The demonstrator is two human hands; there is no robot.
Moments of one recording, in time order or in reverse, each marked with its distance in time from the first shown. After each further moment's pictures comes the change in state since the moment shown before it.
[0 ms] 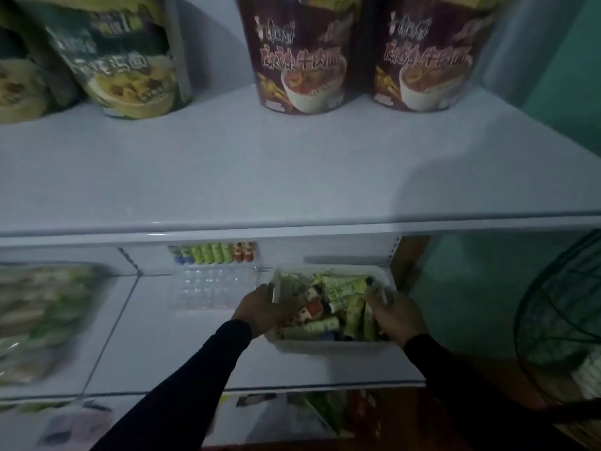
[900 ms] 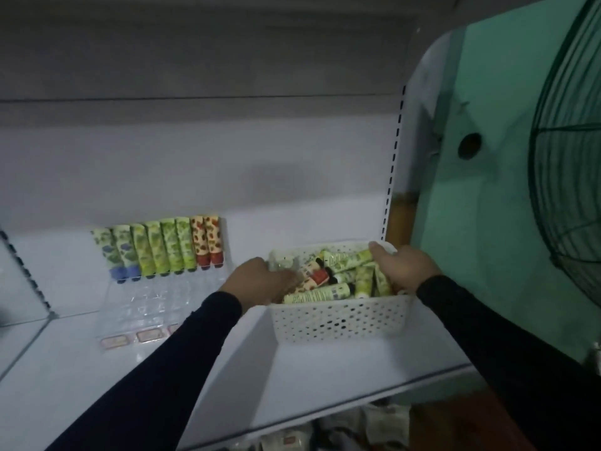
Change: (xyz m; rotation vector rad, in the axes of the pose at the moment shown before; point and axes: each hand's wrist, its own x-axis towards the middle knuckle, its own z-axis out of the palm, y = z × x) left_hand 0.078 -0.041 0.043 -0.065 0.147 0.390; right_hand 0.053 0.034 0.051 -0.068 0.323 -0.124
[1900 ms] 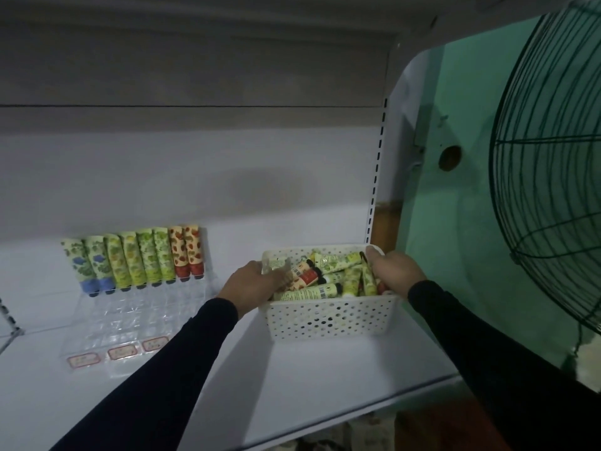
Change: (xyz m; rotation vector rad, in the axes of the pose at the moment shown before) left_hand 0.026 0.004 0.019 -0.142 -0.039 0.041; right_hand 0.024 0.012 -0.008 0.185 0.012 0.023
